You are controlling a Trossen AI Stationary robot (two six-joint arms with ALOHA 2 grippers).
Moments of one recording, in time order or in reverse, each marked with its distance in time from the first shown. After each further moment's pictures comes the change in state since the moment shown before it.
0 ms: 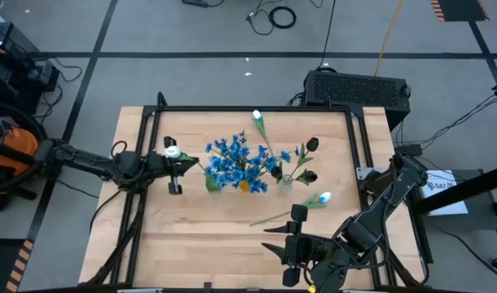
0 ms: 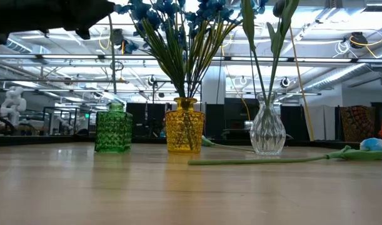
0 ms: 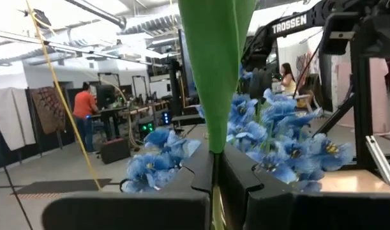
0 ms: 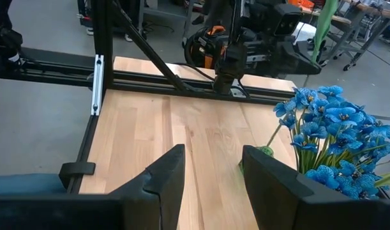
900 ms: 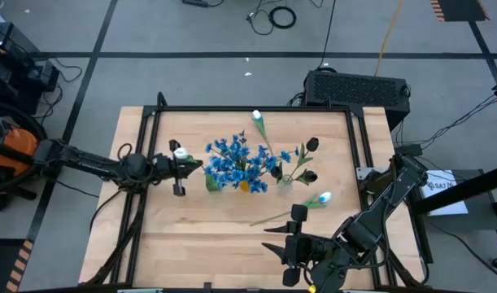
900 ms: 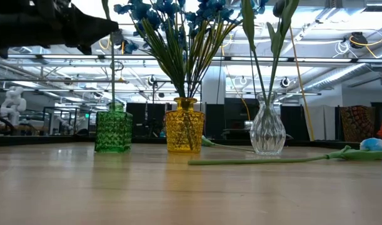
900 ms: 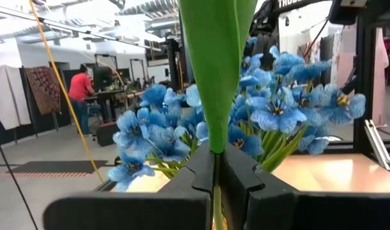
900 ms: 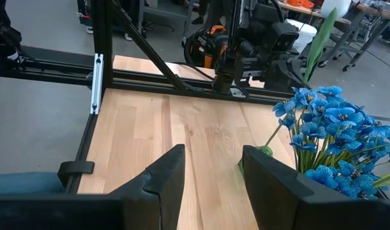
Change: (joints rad) left arm 0.037 0.097 -0.080 0.114 0.024 -0.071; right arm 0.000 0.000 0.000 -0.003 0.000 -0.004
